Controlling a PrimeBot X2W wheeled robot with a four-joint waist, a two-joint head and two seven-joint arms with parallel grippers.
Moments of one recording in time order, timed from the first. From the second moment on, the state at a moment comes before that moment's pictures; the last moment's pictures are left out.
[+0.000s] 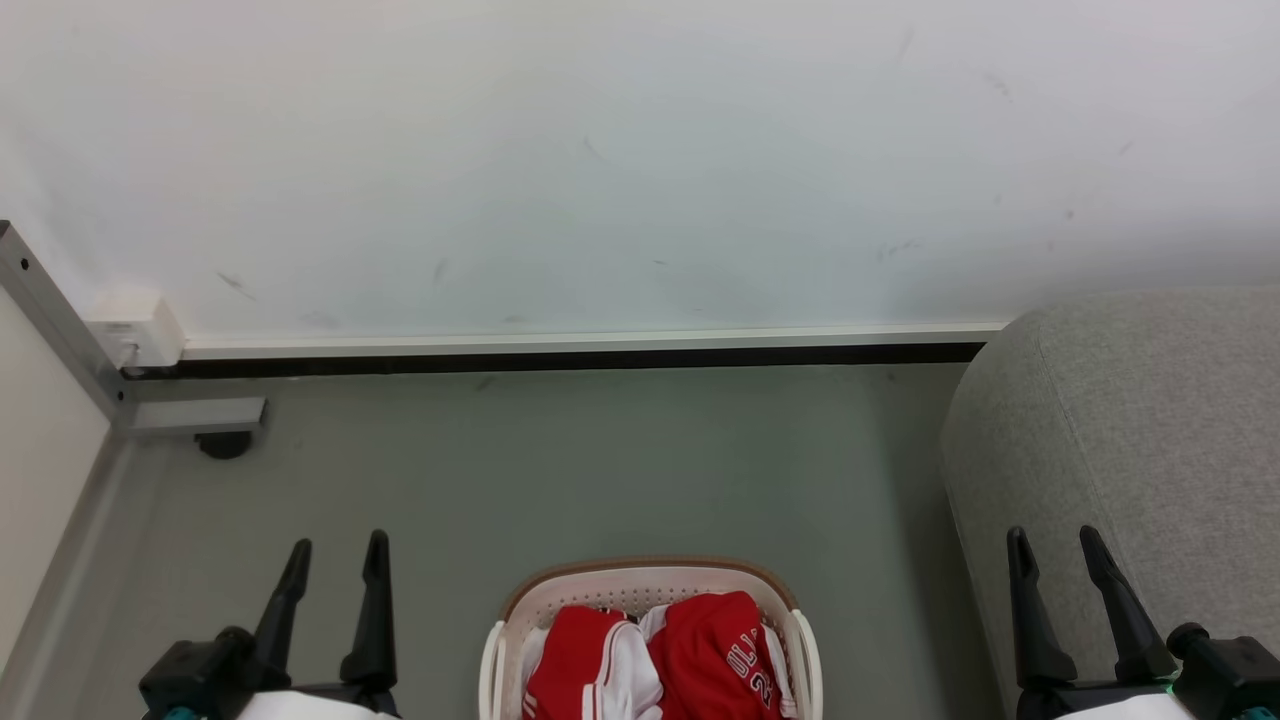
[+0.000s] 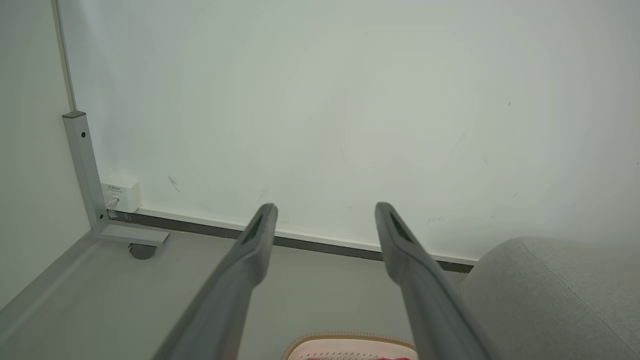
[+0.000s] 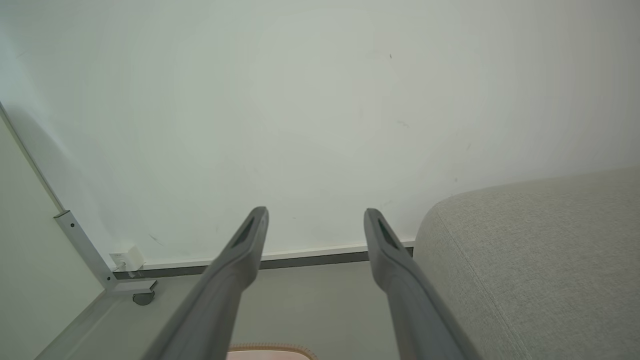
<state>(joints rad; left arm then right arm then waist) -0.02 0.05 0.02 0.12 -0.26 -0.10 -0.21 -0.03 -0.04 0.06 0.16 0.35 0.13 -0.21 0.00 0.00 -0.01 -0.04</state>
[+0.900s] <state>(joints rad) -0.02 0.05 0.02 0.13 -0.13 -0.12 -0.26 -0.03 -0.05 0.09 0.14 0.25 0.13 -0.26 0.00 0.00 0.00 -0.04</state>
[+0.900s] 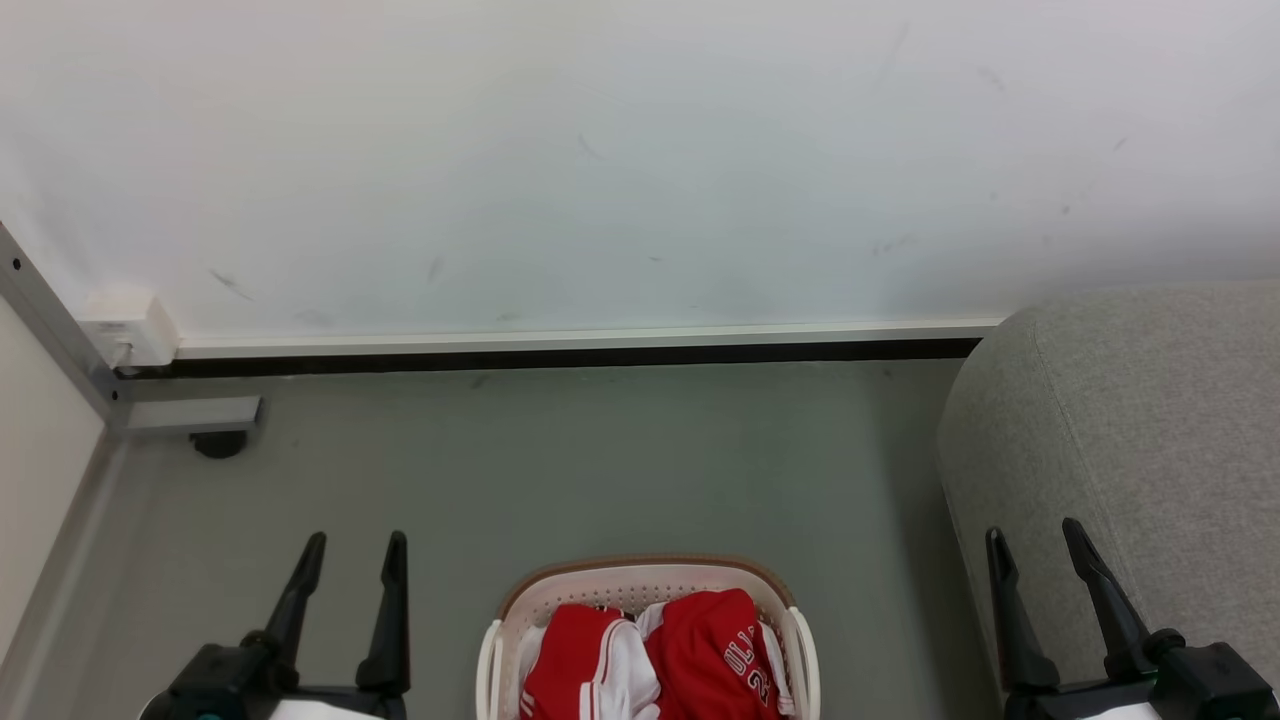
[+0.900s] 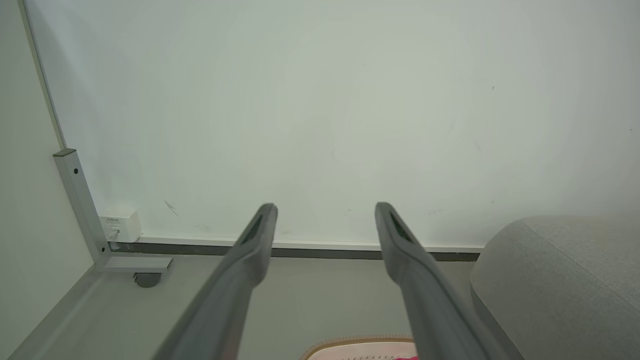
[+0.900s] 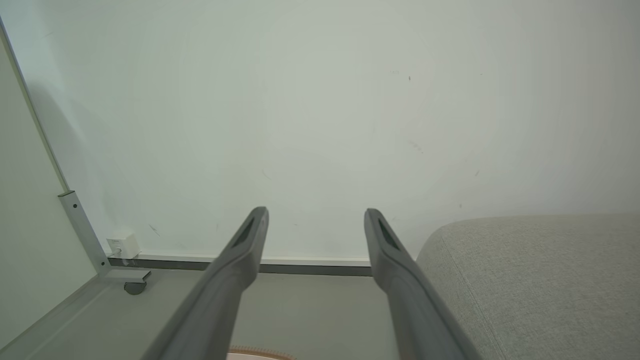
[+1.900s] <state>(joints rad) -0.04 0.05 0.02 0.13 -0.14 -0.13 -0.26 -0.06 -0.05 0.11 0.14 0.29 0.13 -0.26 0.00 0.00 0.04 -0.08</state>
